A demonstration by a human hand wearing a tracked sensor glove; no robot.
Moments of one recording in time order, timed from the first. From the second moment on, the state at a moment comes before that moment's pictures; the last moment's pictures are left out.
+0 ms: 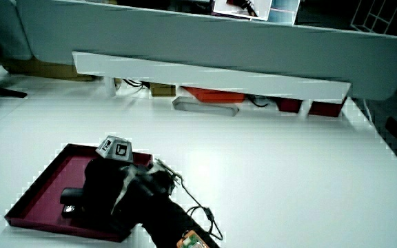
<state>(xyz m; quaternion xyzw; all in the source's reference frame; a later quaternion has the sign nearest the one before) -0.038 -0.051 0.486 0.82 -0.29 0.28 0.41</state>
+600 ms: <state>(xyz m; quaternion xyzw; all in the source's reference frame) -0.014 -0.065 0.445 0.83 -0.30 0.29 0.37</state>
